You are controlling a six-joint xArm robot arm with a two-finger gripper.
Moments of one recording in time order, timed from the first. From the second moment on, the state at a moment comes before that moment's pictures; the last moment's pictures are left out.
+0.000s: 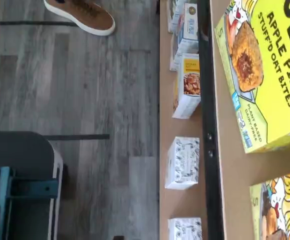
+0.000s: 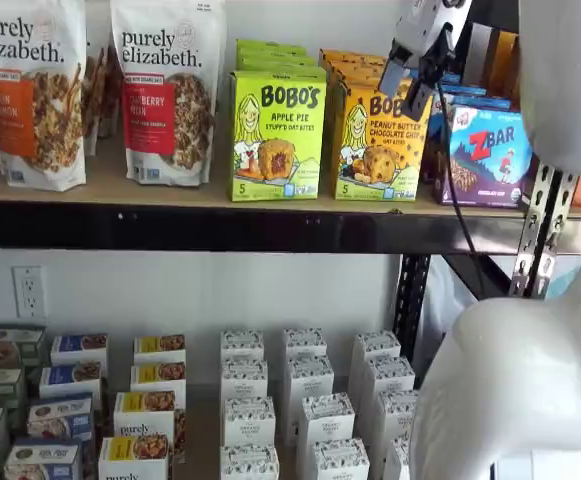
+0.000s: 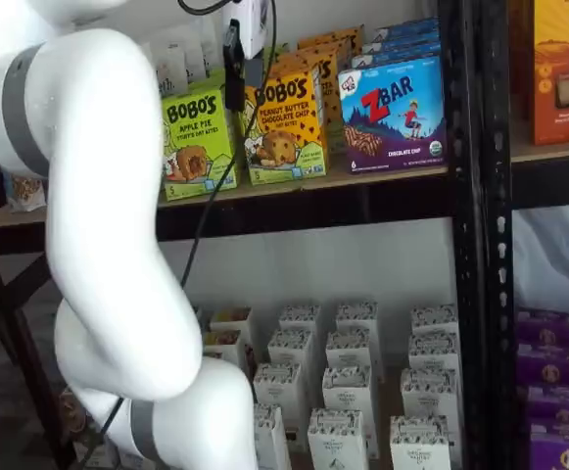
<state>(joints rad) -0.17 -0.33 -1.49 0.33 1.80 -1.65</state>
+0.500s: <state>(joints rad) -0.17 -0.32 -1.53 0.29 1.76 -1.65</state>
